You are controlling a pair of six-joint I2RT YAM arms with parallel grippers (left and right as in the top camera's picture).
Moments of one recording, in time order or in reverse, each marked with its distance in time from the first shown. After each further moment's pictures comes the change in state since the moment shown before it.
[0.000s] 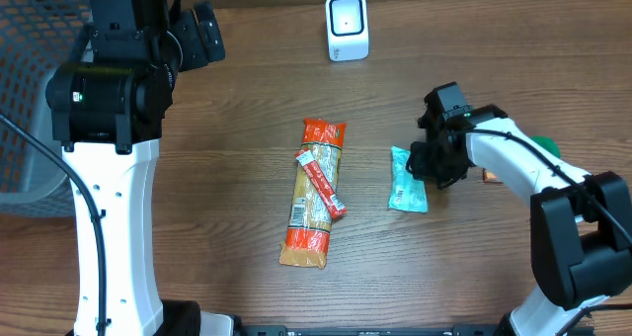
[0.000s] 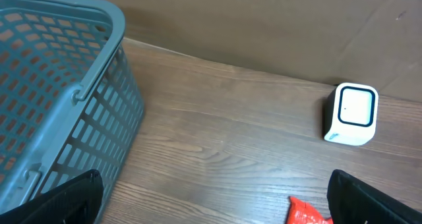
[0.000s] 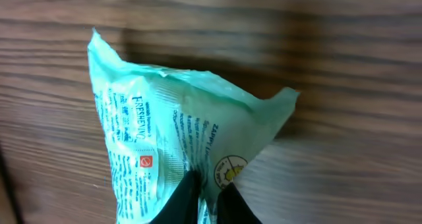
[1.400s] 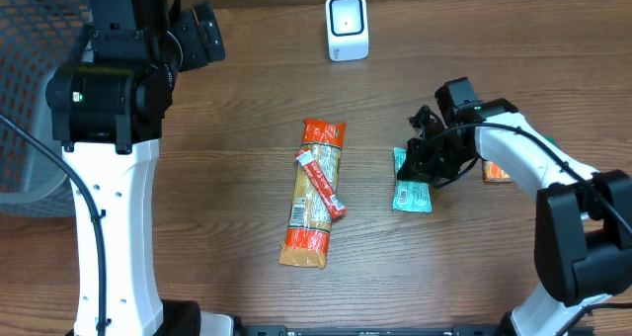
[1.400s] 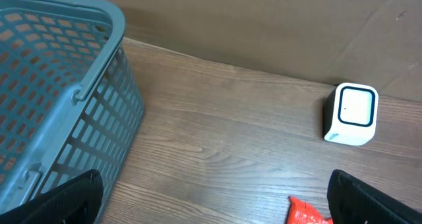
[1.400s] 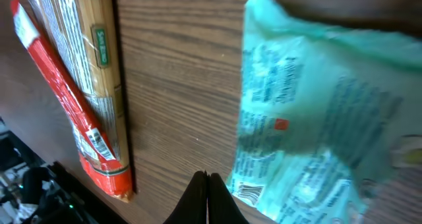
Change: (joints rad) left arm 0.000 0.000 0.000 0.000 0.000 0.000; right arm -0.048 0.008 0.014 -0.025 -0.381 -0.080
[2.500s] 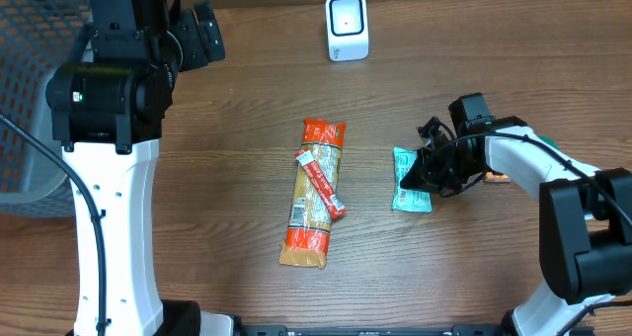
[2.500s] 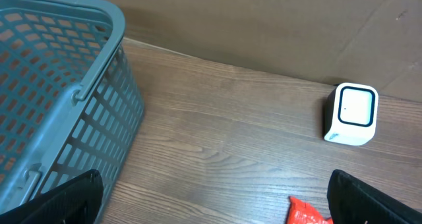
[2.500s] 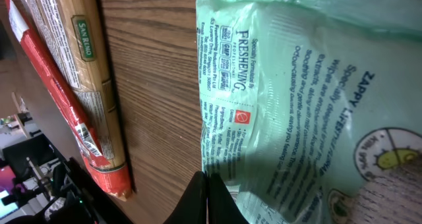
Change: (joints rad) left arm 0.000 0.000 0.000 0.000 0.000 0.000; right arm -0.054 0.000 -0.138 0.135 -0.100 -0.022
